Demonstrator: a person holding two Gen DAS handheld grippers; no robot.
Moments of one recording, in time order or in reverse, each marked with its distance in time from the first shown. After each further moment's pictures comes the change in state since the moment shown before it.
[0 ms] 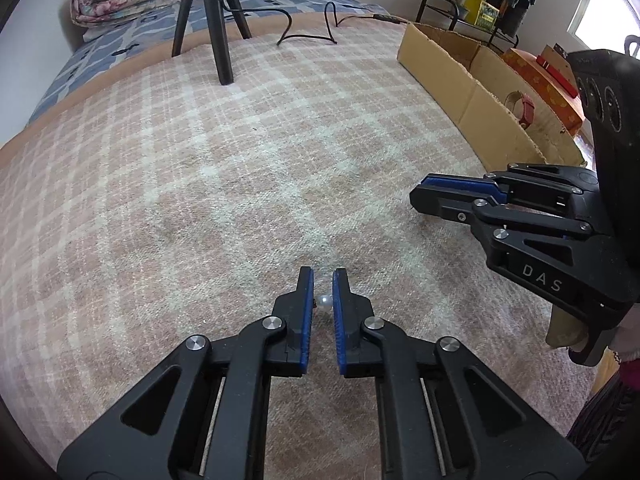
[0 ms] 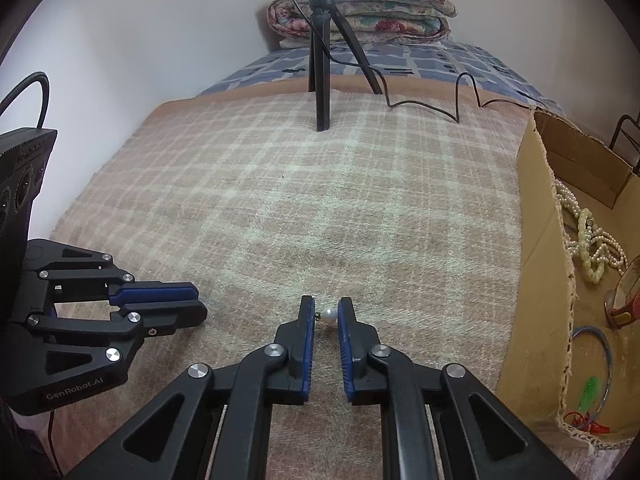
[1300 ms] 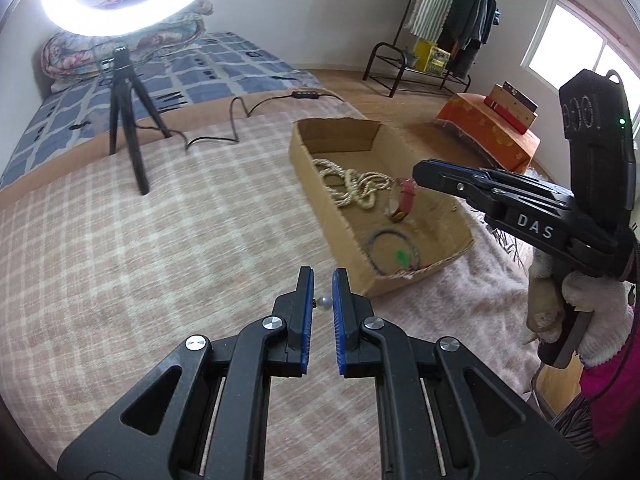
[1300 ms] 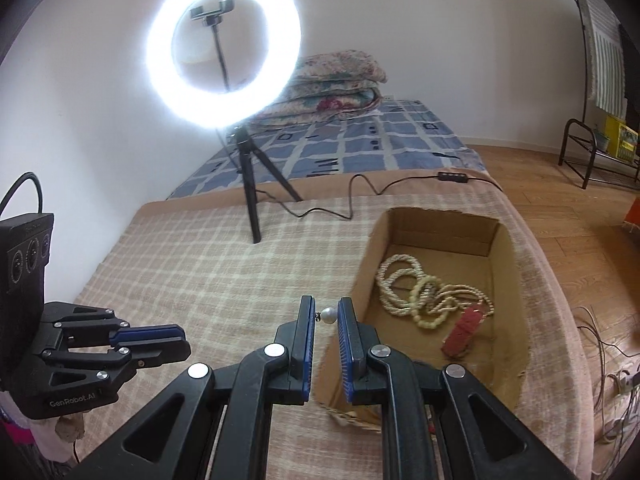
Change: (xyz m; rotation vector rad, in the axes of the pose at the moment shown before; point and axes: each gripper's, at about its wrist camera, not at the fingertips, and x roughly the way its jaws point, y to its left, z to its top) left arm -0.072 -0.105 0.062 0.026 -0.179 -0.163; right arm -0.150 -0.095 0.019 0.134 -0.233 -0.076
